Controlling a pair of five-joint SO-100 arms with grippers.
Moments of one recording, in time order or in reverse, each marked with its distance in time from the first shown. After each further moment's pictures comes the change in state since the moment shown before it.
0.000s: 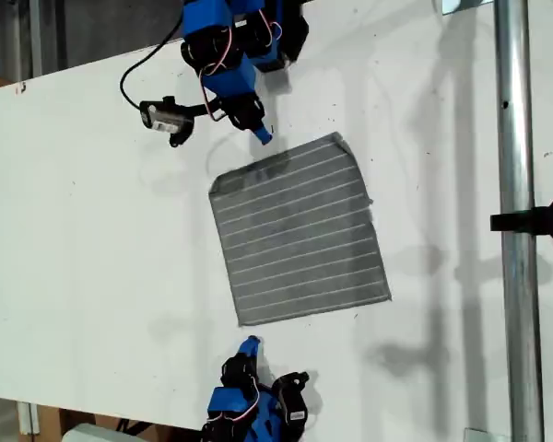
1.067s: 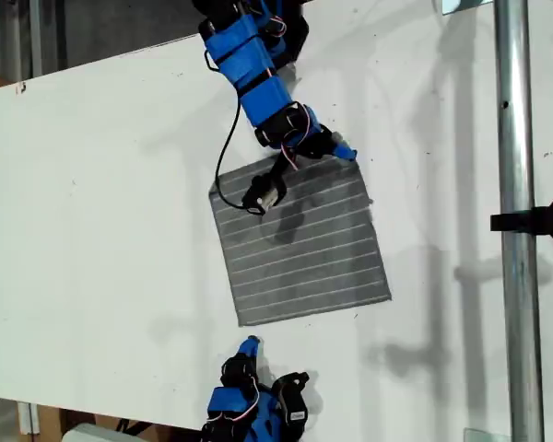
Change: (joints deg) arm 0 -0.3 0.0 0.0 0.0 0.6; arm 1 -19.1 -50.4 -29.4 10.4 -6.8
